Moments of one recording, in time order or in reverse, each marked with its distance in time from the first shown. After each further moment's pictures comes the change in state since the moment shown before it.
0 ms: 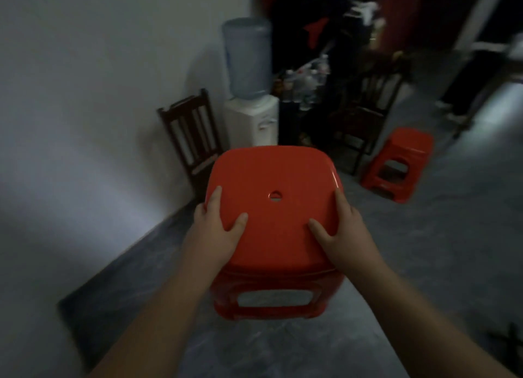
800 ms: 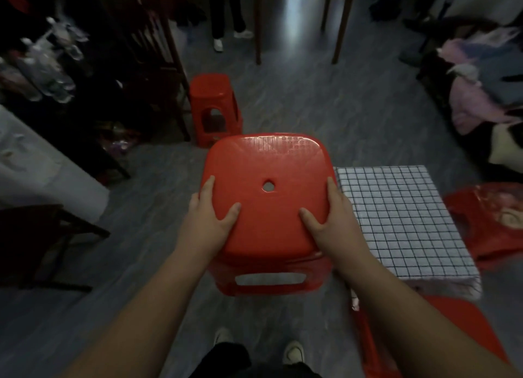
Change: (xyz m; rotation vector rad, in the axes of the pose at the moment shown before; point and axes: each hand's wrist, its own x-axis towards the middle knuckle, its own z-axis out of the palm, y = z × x) left_hand -0.107 0.342 0.416 0.017 -0.542 0.403; right_hand -0.102 0.384 -0.323 0.015 0.483 0.507
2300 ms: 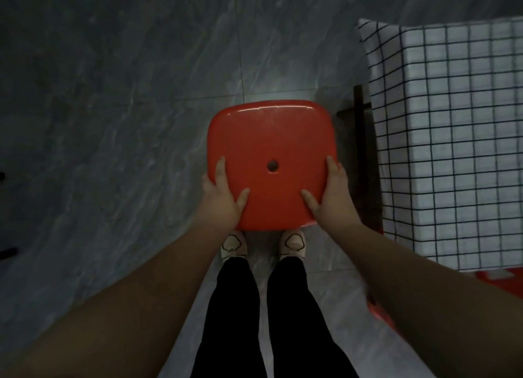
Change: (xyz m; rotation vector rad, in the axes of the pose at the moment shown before) left_hand 0.228 -0.240 0.442 0.222 -0.436 -0.237; right_hand 0.236 0.402 0.301 -0.081 -0.316 0.381
